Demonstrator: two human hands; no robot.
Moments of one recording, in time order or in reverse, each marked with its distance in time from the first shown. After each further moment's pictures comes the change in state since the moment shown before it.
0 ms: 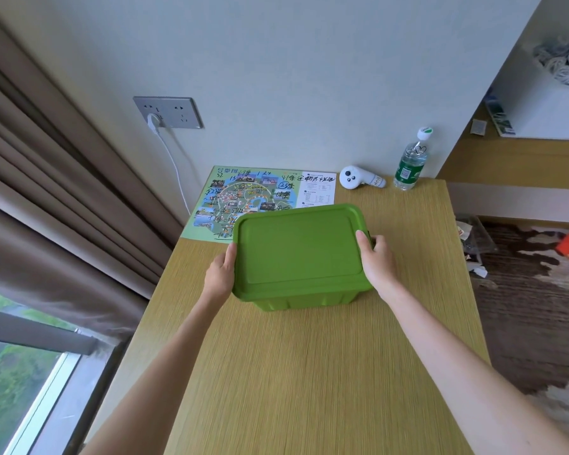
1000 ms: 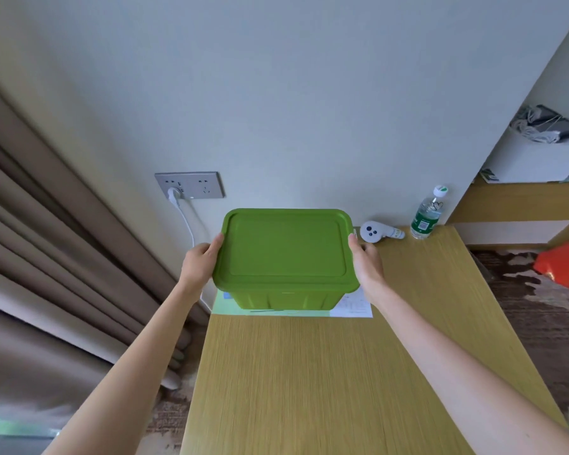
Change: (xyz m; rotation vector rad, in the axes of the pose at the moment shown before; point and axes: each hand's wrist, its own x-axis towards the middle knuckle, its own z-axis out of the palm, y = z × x) left_hand 0.172 0.086 -0.150 -0.061 -0.065 0.160; right_hand 0.018 -0.175 0.091 0.290 0.156 0.090
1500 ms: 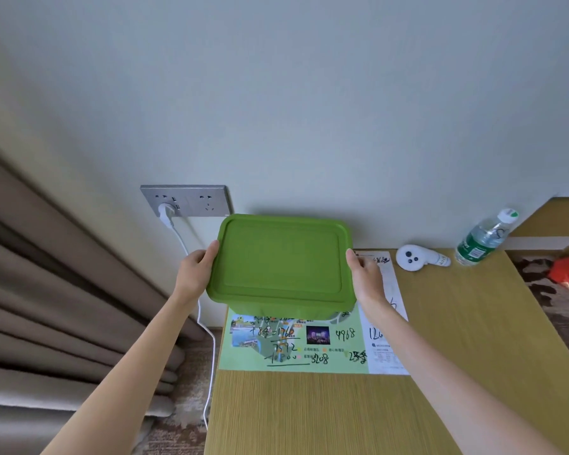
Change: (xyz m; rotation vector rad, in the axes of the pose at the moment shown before) left_hand 0.169 -0.039 0.003 -0.020 -0.047 -0.015; right_hand 0.103 -0.002 0.116 -0.078 0.002 0.019
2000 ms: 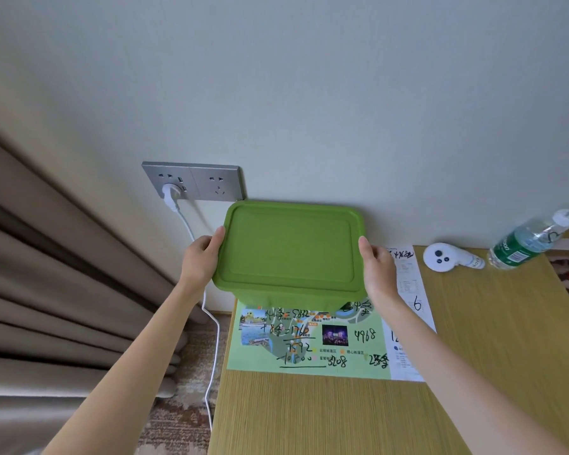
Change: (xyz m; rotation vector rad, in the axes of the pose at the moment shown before) left_hand 0.039 -0.029 0.008 -0.051 0.055 -0.031; right_hand 0.039 0.013 0.038 -0.045 0.052 -0.039
